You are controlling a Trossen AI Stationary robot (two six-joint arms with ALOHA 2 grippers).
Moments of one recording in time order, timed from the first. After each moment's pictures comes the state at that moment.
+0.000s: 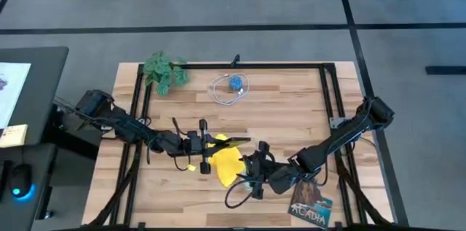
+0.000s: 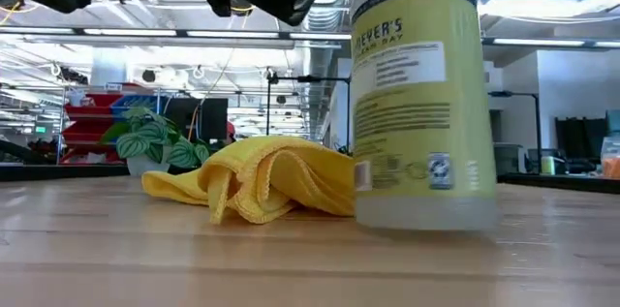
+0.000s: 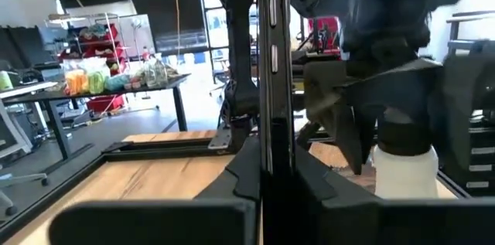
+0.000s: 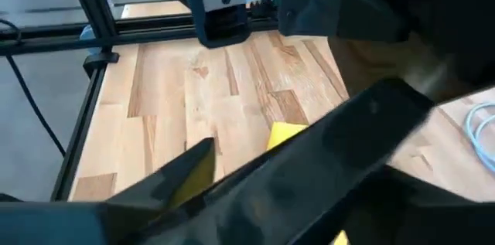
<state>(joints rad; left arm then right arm) -0.38 1.52 0.56 1.09 -0.48 0.14 0.58 1.69 1.19 -0.06 0.68 0.40</state>
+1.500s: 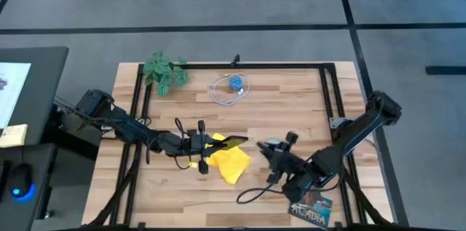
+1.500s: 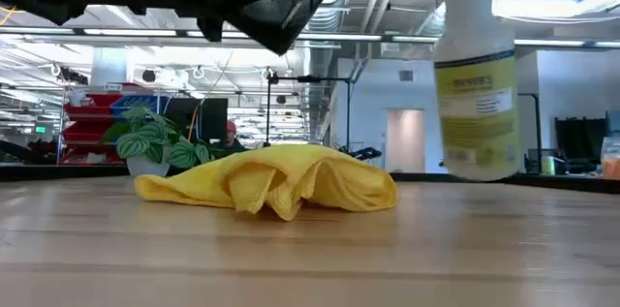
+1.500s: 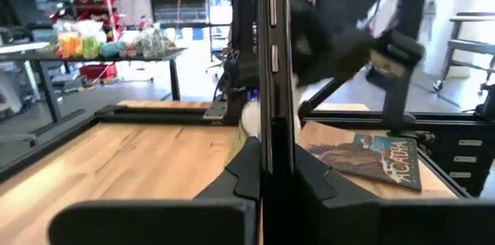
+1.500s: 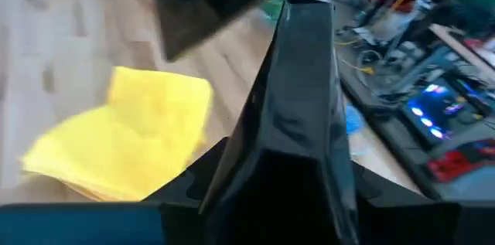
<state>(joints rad) -0.38 1.52 0.49 1.06 -0.50 -0.02 0.68 1.57 1.19 -0.79 1.10 0.67</state>
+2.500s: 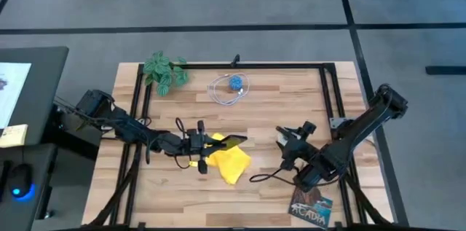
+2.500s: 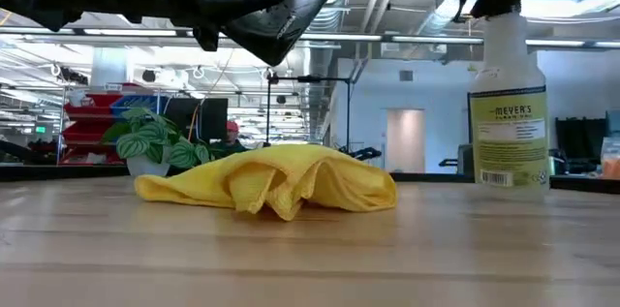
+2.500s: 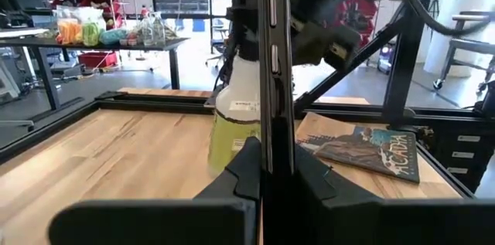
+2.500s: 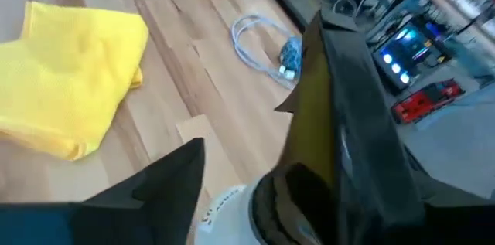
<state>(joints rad) -0.38 1.52 0.48 1.05 -0.50 -0.04 0.68 1.43 1.13 -1.14 1.00 0.97</state>
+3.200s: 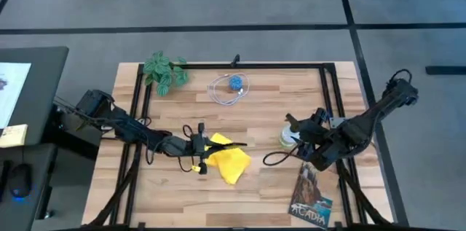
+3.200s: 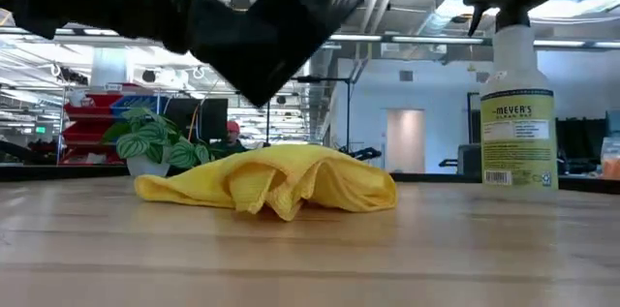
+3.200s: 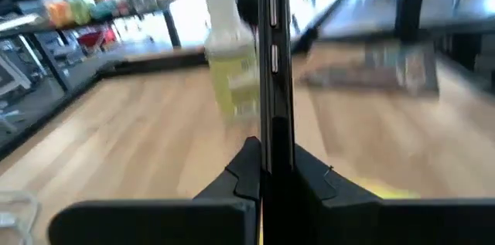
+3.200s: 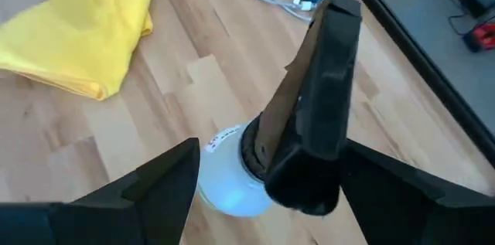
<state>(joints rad) -0.38 1.52 0.48 0.79 -0.47 0.06 0.63 1.21 1.14 -1.23 0.73 0.97</state>
